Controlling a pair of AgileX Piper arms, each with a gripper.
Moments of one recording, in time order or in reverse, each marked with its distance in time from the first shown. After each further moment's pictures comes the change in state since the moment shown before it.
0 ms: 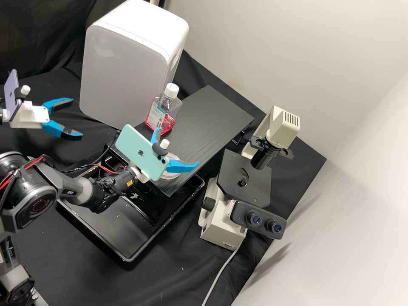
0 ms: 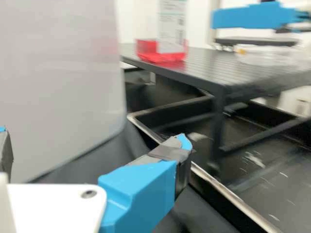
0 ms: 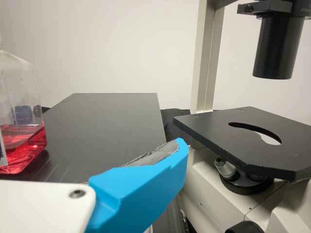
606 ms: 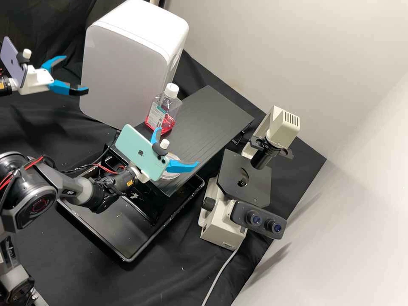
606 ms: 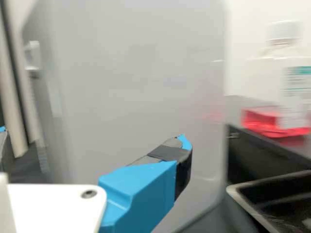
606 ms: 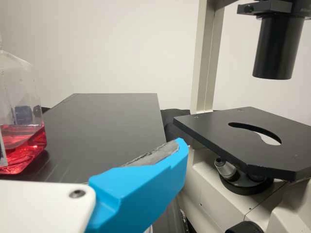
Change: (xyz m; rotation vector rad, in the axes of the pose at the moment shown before) left arm 0.017 0.062 -0.055 0.011 0.212 0.240; right arm 0.000 0.000 0.000 0.000 0.000 0.000
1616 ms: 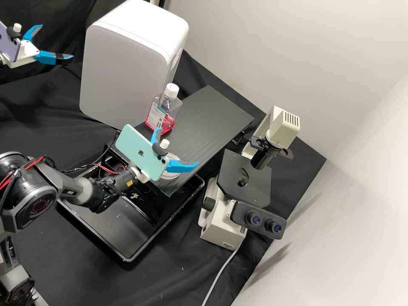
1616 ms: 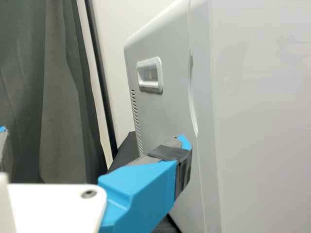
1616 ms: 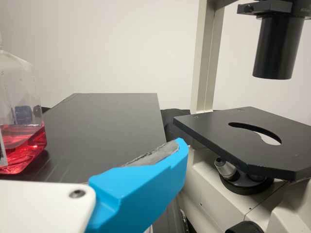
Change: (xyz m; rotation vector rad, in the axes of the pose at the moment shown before) left arm 0.002 0.055 -0.087 0.110 0.271 0.058; right arm 0.000 0.000 0.000 0.000 0.000 0.000
